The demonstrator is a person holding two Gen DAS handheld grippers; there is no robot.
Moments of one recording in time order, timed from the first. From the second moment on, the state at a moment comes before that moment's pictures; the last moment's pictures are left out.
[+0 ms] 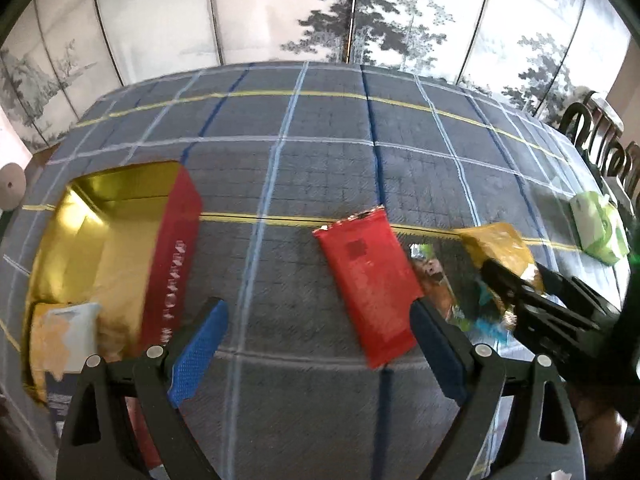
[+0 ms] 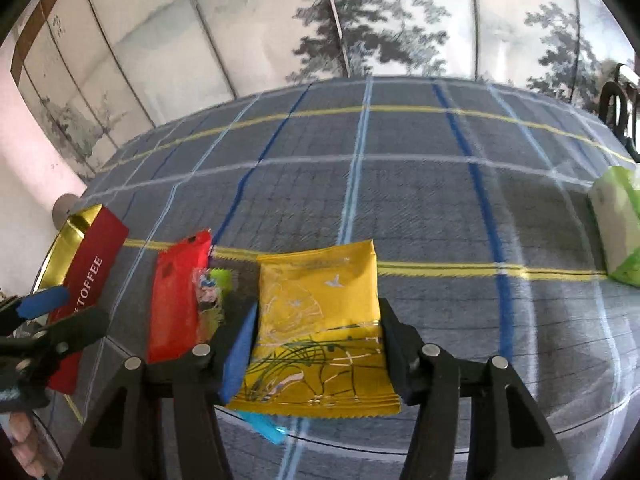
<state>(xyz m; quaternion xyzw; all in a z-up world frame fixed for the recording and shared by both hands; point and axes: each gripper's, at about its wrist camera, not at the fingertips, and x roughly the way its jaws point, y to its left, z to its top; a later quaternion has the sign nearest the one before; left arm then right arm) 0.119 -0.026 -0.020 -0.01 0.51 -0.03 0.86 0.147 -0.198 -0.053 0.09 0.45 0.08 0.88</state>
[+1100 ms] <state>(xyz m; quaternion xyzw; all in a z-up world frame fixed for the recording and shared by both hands) 0.152 -0.060 -0.064 0.00 0.54 0.00 0.84 0.113 -0.255 -0.063 0.08 0.43 0.00 0.90</state>
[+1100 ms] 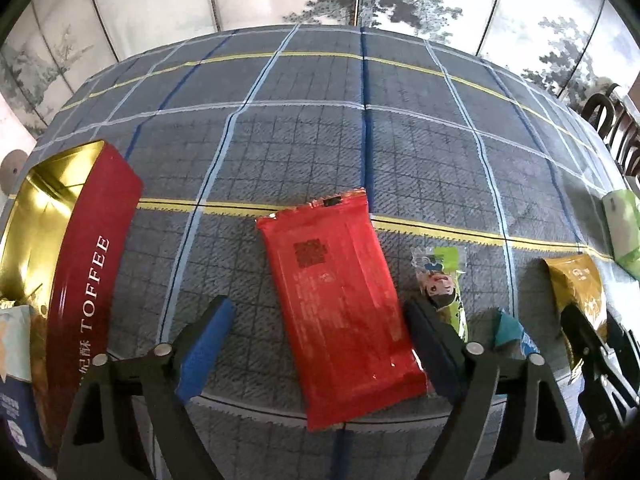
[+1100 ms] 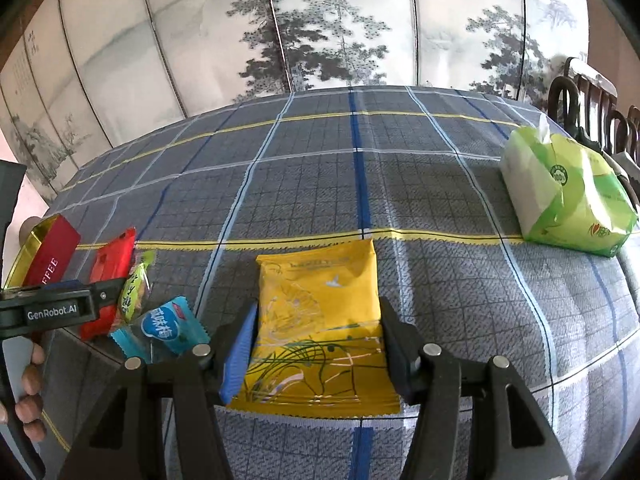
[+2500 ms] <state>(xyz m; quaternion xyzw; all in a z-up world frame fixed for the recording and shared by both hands) 0.086 -0.031 -0.006 0.02 0.49 -0.04 0.87 0.117 -0.241 -0.063 0.03 0.44 -0.02 0.90</state>
